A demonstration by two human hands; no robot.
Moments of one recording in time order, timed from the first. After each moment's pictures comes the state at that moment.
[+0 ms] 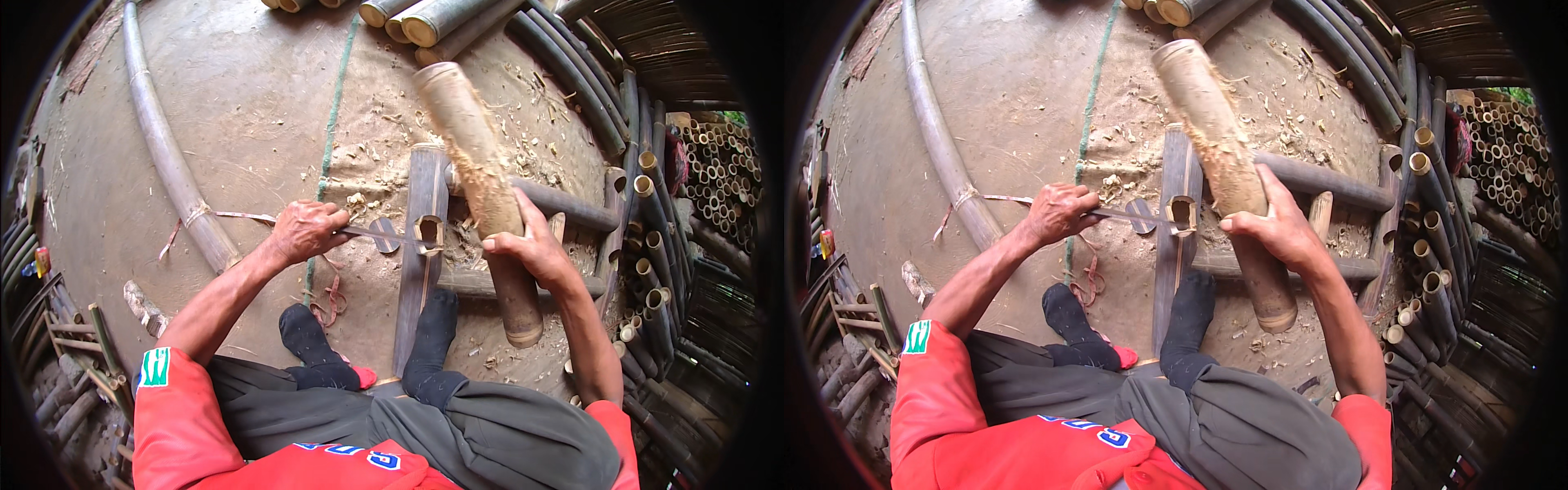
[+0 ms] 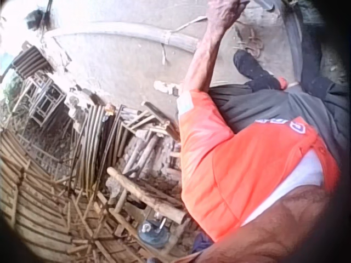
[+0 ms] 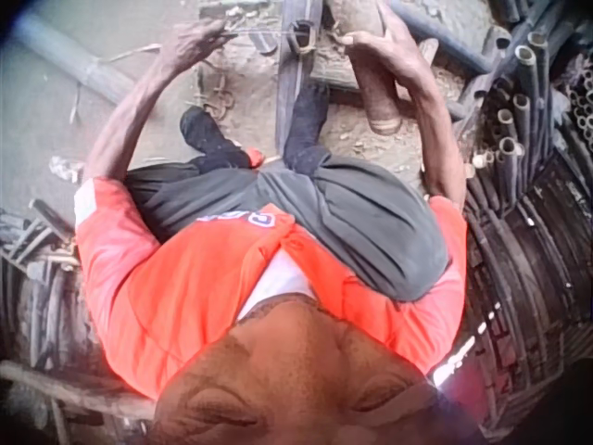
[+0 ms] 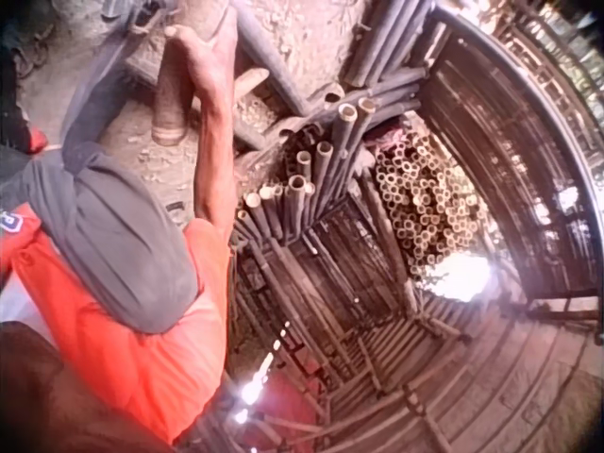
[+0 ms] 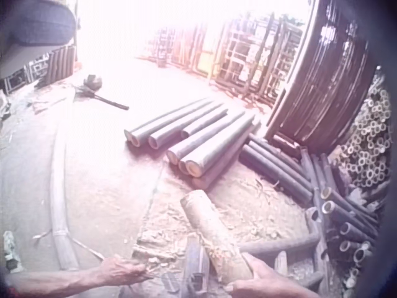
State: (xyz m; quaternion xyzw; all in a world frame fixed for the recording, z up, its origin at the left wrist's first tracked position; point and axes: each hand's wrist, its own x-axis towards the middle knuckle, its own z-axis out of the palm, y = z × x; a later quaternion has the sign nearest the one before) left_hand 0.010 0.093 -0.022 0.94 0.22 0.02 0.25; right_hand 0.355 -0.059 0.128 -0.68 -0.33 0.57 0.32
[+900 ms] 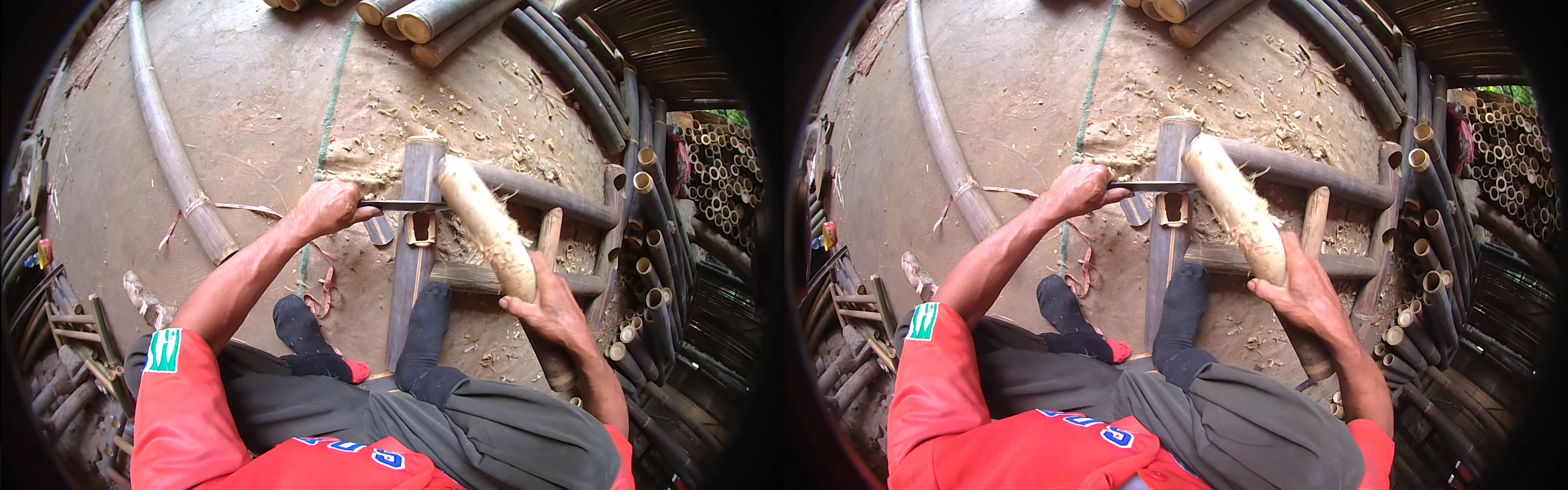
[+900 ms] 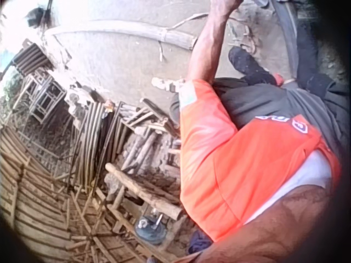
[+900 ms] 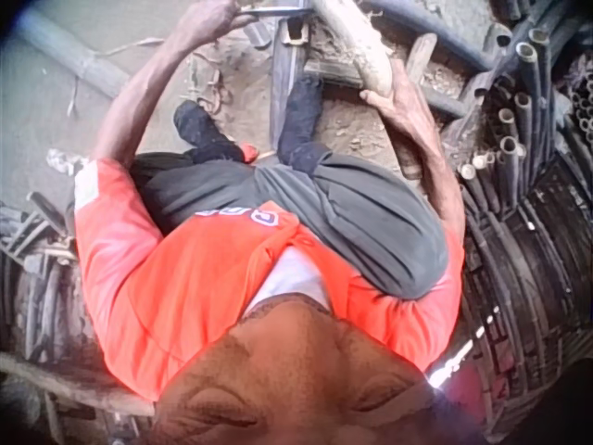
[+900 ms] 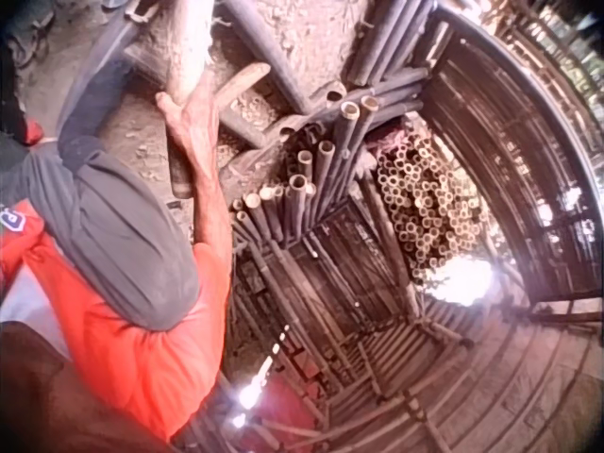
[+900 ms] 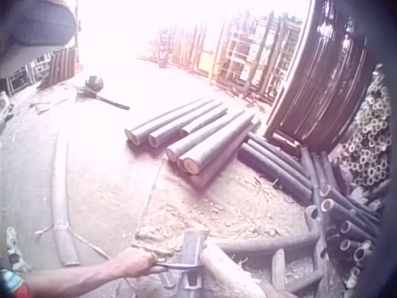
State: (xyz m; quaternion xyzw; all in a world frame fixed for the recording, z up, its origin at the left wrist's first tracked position) left_hand 0.069 0.097 -0.019 0.91 0.29 -0.08 0.29; right_hand 0.365 -0.153 0.167 -0.78 -0.46 0.43 0.07
